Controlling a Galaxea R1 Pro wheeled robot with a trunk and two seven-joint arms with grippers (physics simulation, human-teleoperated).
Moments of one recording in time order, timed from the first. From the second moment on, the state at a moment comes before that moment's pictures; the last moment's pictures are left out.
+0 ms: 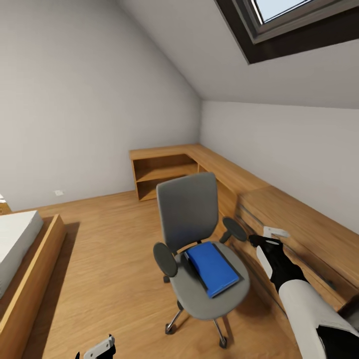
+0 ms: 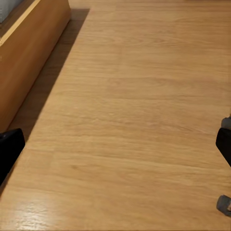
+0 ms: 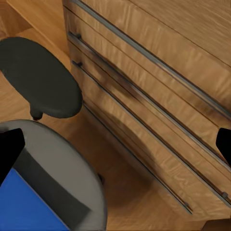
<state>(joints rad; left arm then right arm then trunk) -0.38 -0.06 -1.35 -0.03 1.53 -0.87 0.39 -0.81 -0.08 -0.14 -0.62 -0.03 0.30 -0.29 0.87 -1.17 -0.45</state>
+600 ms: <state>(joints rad) -0.38 -0.07 -1.35 -0.03 1.52 -0.87 0.38 -0.81 -0.07 -0.14 -0.62 -0.03 0.31 -0.29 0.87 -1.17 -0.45</state>
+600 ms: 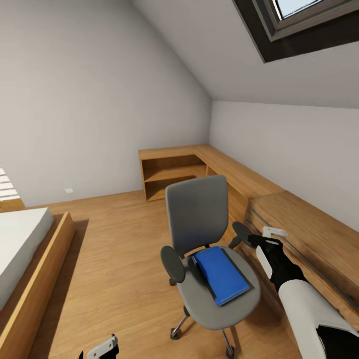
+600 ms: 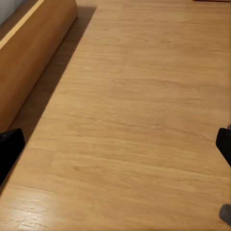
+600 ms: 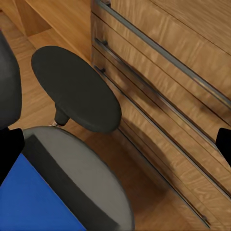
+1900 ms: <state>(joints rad) -0.77 0.20 -1.11 -1.13 1.51 0.07 1.08 -0.82 -0.08 -0.15 -0.53 -0.21 0.47 -0.10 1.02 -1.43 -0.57</state>
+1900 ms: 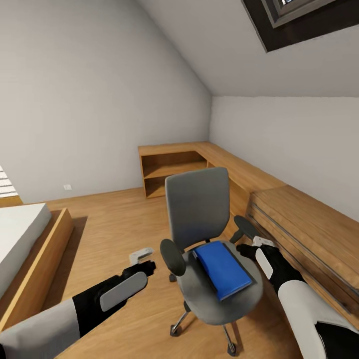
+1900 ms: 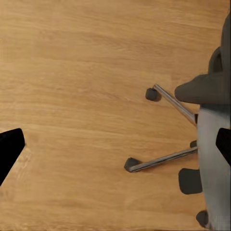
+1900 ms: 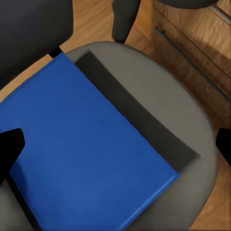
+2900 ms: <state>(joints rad) -0.77 0.52 -1.21 -1.42 1.53 0.10 0.76 -0.82 -0.08 -0.15 -0.52 -0.23 0.42 -0.08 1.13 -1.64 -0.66</state>
